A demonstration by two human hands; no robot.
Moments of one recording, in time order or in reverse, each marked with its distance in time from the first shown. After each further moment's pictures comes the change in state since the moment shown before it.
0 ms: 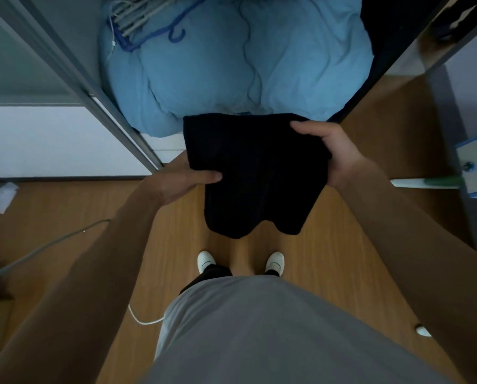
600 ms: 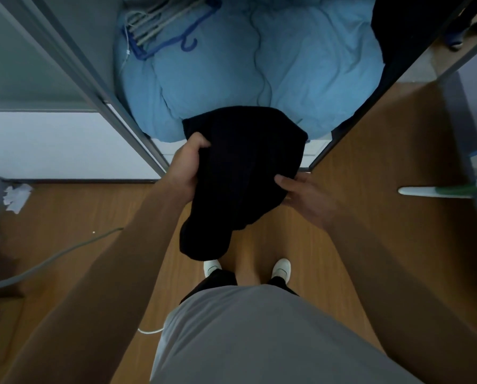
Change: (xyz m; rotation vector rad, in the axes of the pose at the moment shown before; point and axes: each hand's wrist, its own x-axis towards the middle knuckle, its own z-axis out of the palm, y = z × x) left_hand 0.014 0.031 0.014 -0.506 0.469 -0.172; right_hand 0.032 0.090 -0.023 -0.197 -0.001 -0.047
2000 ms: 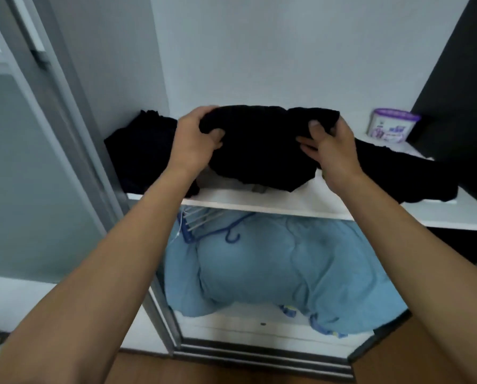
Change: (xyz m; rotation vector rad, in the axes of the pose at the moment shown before) left_hand 0.098 0.409 0.004 0.480 0.226 1.163; right_hand 0.182 -0.436 0.110 -0.093 0.286 -0.938
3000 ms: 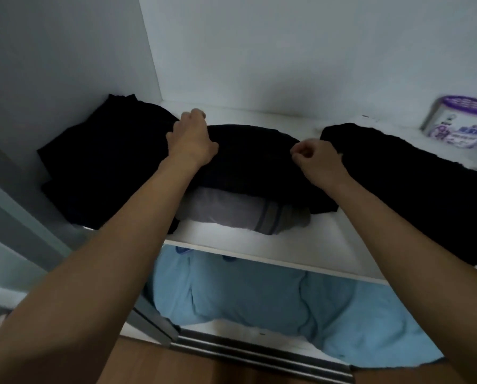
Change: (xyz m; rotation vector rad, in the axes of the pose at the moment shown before) left_hand 0.152 -0.107 0.056 0.926 -0.146 -0.335; right_hand 0.173 0.129 0.014 -0.845 -0.244 0.050
